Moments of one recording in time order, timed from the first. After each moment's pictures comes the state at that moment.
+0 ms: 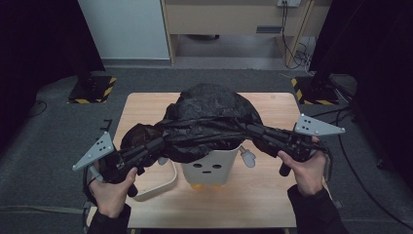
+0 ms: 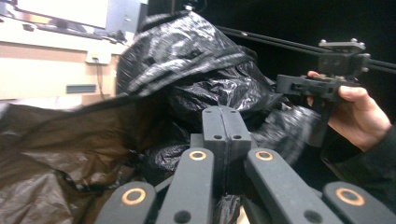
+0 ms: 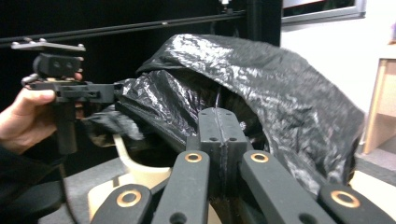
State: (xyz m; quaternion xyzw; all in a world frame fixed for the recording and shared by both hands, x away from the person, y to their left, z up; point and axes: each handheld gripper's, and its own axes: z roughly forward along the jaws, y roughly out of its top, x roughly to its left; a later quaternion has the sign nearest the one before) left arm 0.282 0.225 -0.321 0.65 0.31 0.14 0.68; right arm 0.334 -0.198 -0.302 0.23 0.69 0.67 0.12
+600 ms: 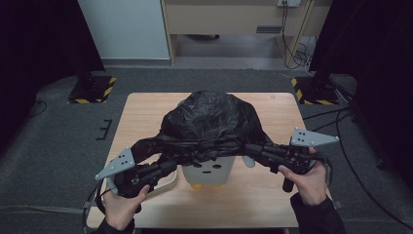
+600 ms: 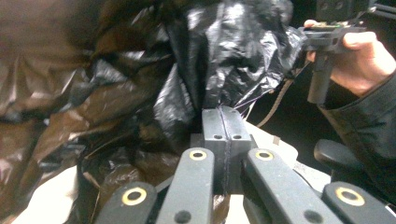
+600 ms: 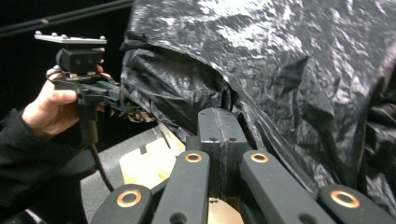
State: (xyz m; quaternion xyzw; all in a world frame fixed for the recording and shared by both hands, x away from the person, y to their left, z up) left arm 0.271 0.206 -0.353 0.71 0.31 0.09 0.62; right arm 0.320 -0.201 -0.325 0.25 0.73 0.64 0.05
